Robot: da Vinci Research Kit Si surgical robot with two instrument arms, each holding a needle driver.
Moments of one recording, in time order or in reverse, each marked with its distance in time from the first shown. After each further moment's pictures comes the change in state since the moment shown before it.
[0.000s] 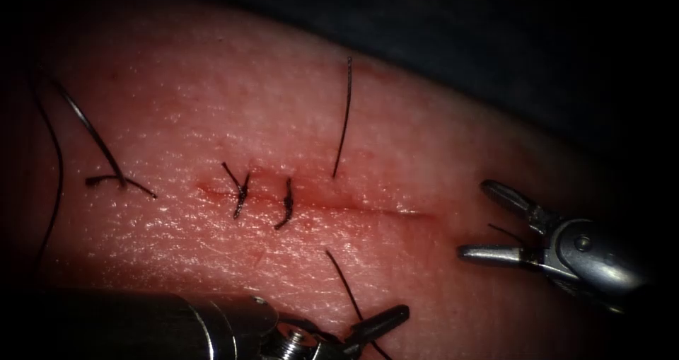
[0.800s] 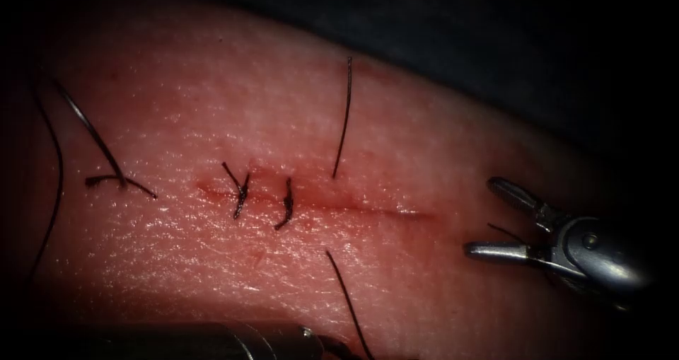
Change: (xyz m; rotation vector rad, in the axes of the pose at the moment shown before) right arm -0.001 0.001 -0.001 0.004 -0.008 -0.034; left arm 0.001 0.001 0.001 -0.013 0.010 0.185
